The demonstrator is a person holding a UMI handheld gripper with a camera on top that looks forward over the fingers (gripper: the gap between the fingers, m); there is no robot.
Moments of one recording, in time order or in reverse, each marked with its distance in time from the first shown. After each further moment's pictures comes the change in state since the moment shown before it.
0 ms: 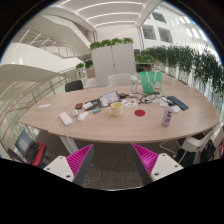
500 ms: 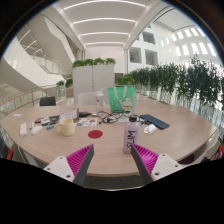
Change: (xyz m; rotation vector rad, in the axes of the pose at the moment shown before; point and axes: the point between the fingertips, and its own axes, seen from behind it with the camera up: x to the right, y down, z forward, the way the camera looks) arm 0.266 -0.033 0.180 0.293 0.214 -0.044
